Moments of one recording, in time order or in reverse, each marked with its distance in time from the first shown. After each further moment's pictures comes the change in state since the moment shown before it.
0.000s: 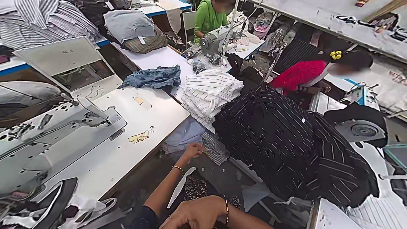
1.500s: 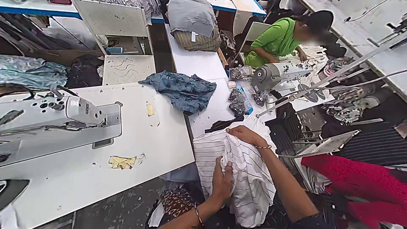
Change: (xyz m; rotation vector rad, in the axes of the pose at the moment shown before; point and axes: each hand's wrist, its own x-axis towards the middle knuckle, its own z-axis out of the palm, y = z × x) left_hand 0.114 0.240 0.025 -0.551 0.545 0.447; right_hand 0.020 -0.032 -0.599 -0.793 0.072 1.114
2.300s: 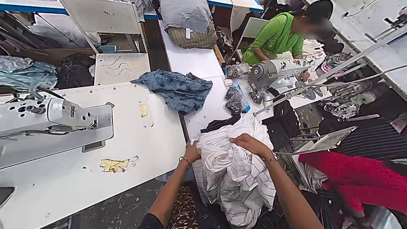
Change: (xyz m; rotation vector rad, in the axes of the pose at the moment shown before) left_hand 0.157 -0.070 -0.099 0.851 -0.250 -0.378; right_hand -0.041 0.021 0.010 0.210 -0.009 -0.016
